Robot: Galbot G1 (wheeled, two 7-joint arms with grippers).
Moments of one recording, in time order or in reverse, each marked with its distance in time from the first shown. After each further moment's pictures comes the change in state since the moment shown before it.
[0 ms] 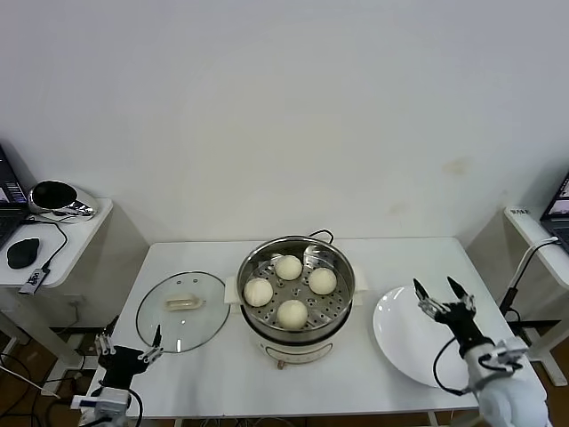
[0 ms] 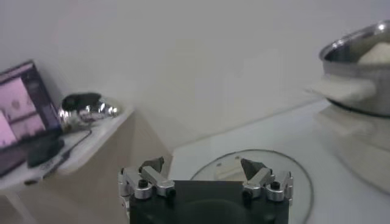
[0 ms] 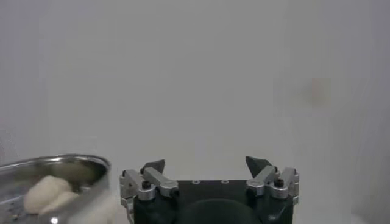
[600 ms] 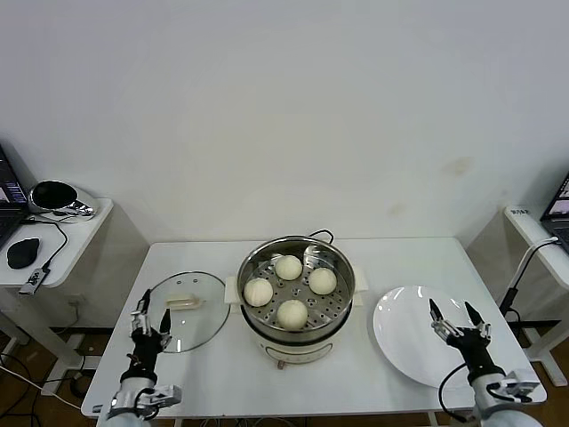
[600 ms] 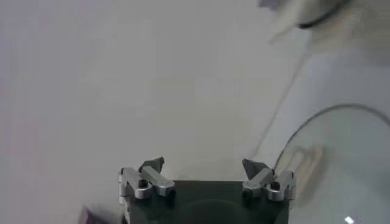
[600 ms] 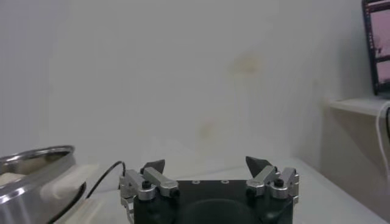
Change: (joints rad) left arm -0.179 0.099 0.185 0.294 0.757 -0.069 -0.256; right arm -0.091 0.121 0.076 0.035 -0.050 0.017 0.002
